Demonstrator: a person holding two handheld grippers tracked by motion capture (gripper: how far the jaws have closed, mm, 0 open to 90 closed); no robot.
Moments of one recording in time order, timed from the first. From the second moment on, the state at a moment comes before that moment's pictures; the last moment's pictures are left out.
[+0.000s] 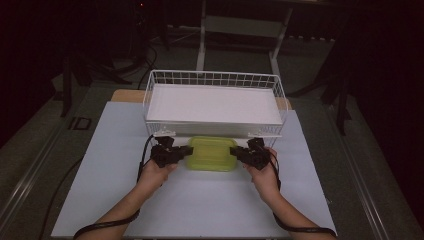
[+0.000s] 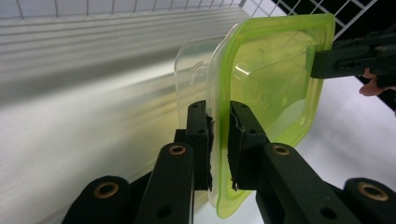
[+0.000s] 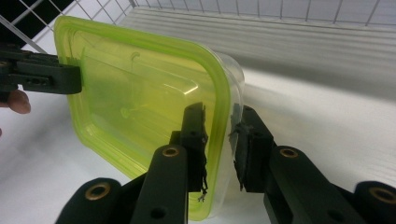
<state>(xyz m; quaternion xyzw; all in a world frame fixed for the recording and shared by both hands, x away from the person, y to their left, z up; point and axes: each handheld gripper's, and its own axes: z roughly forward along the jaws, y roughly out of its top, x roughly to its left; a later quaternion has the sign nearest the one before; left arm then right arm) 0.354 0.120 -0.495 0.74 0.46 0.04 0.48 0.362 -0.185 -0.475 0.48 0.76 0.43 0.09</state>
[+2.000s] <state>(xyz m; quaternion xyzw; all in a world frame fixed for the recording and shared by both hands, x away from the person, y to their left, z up) 0.348 0.128 -0.491 0.73 0.45 0.11 0.51 0.351 -0.175 -0.484 0.47 0.75 0.42 0.21</state>
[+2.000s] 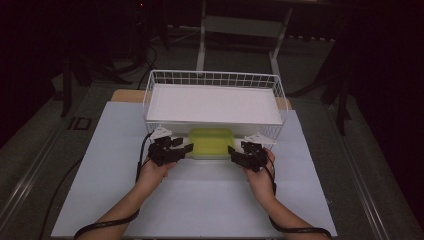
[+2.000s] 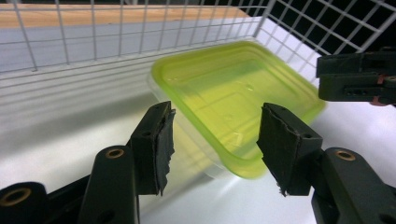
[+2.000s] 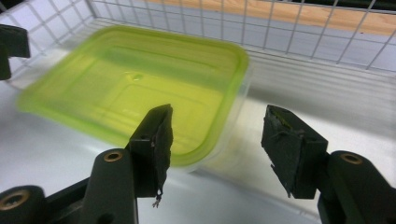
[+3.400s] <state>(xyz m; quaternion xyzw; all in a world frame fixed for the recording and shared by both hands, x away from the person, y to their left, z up) 0.263 0.129 -0.503 0.76 0.36 0.12 0.52 0.334 -0.128 -0.514 0.41 0.81 0.40 0.13</state>
